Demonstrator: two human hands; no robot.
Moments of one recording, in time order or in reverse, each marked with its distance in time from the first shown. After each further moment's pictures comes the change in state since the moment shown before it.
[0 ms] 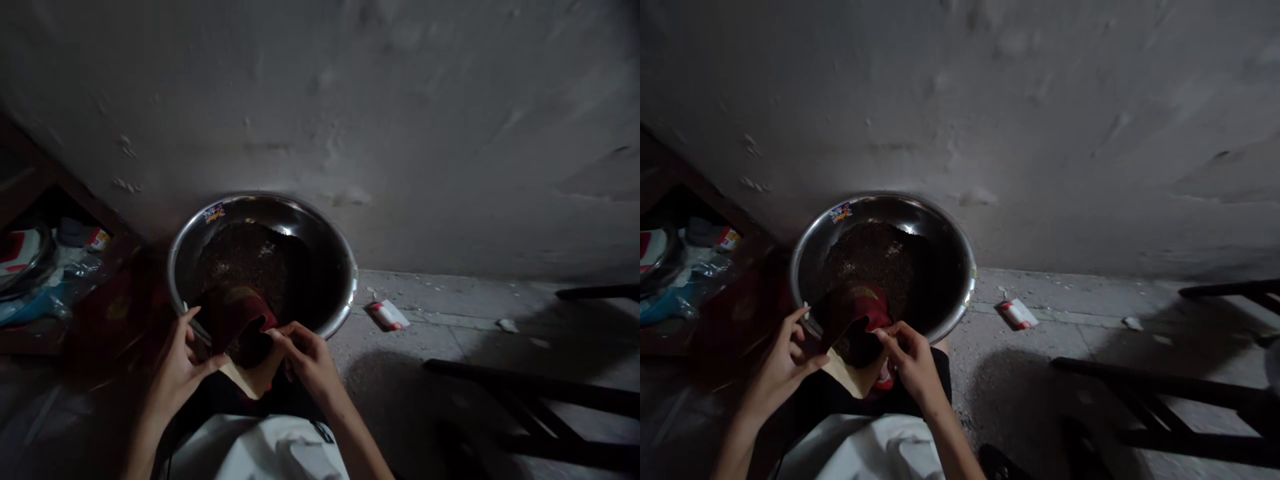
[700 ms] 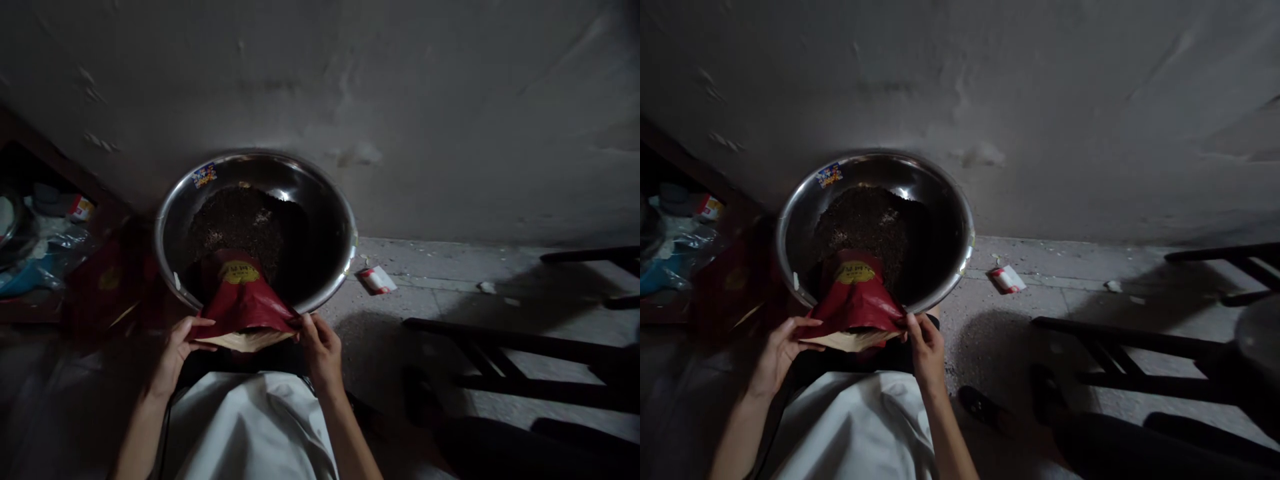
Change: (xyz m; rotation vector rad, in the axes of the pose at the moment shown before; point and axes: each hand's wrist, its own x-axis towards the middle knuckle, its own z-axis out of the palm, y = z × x) left_hand -0.020 -0.018 0.031 -0.729 -0.202 -0.425; right_hand -0.024 0.065 -0.029 0.054 0.391 -0.122
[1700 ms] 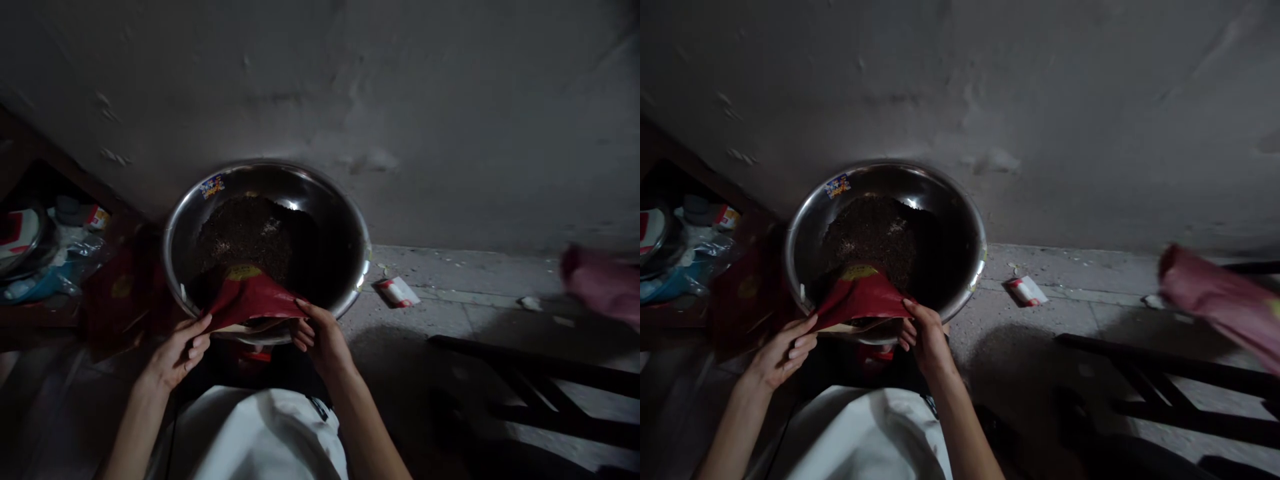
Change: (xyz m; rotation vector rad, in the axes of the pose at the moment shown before) left_hand 0.026 0.050 0.016 -0.218 -0.082 -0.459; right_hand 0.054 -0.055 0.024 0.516 -0.341 0.431
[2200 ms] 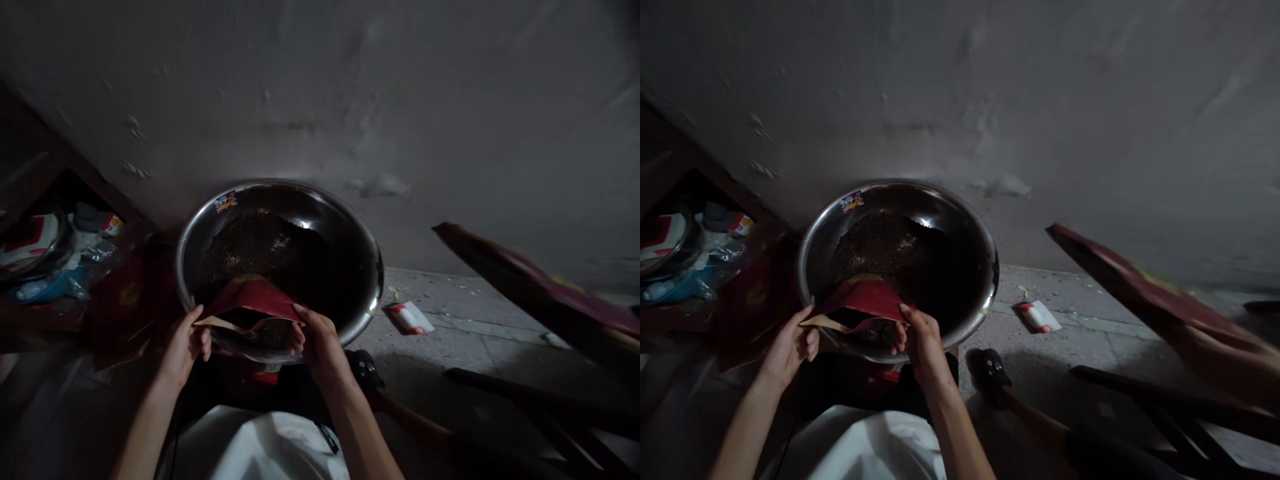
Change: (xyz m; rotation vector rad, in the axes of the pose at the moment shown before) left_hand 0.010 0.006 -0.008 -0.021 0.267 0.348; right_hand 0.014 0.001 0.033 -0.120 -0.091 -0.072
